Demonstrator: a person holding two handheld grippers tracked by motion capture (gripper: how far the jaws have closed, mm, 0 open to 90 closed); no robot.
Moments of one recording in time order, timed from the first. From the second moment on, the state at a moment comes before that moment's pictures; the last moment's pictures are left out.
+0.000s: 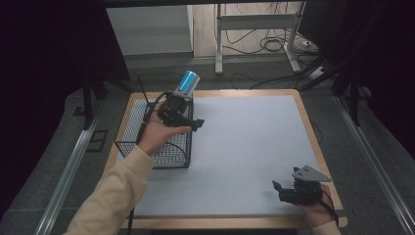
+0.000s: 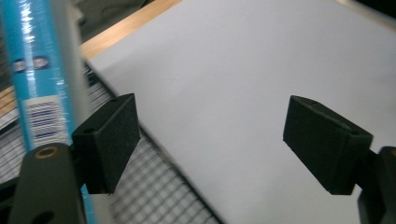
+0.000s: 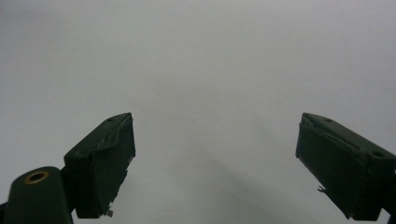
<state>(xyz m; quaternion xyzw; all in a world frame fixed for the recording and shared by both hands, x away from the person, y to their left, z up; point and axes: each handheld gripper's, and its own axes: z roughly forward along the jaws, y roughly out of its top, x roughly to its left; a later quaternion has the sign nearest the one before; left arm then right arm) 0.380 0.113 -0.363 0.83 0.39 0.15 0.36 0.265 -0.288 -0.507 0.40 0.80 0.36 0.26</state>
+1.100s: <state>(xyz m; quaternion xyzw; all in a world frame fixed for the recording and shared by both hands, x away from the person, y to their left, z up) 0.276 0.097 -0.480 0.87 0.35 0.10 0.35 0.265 -0.286 -0.506 0.40 0.80 0.36 0.27</state>
